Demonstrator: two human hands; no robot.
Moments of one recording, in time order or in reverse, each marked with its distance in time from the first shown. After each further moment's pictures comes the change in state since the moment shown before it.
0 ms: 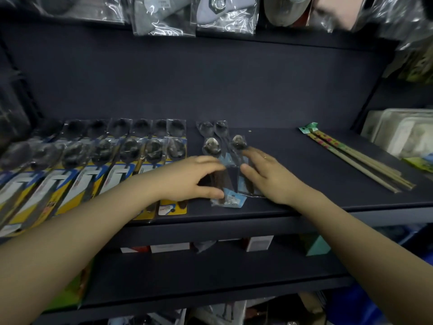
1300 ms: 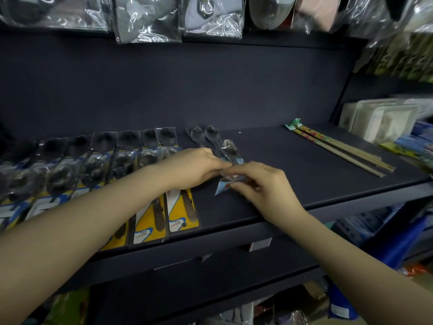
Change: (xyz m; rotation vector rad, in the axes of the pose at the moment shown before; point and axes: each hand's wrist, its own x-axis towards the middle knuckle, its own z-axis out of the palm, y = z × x) left_hand 0.037 -0.027 -0.013 0.227 0.218 0.420; right_hand -0.023 -0.050 0.023 0.155 0.446 -0.179
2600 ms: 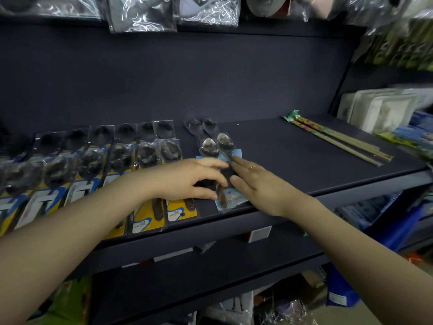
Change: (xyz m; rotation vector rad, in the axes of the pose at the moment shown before) left_hand -0.029 0.014 0.001 -0.288 -0.222 -0.054; right_hand 0.001 0.004 -0.004 -0.272 -0.558 0.343
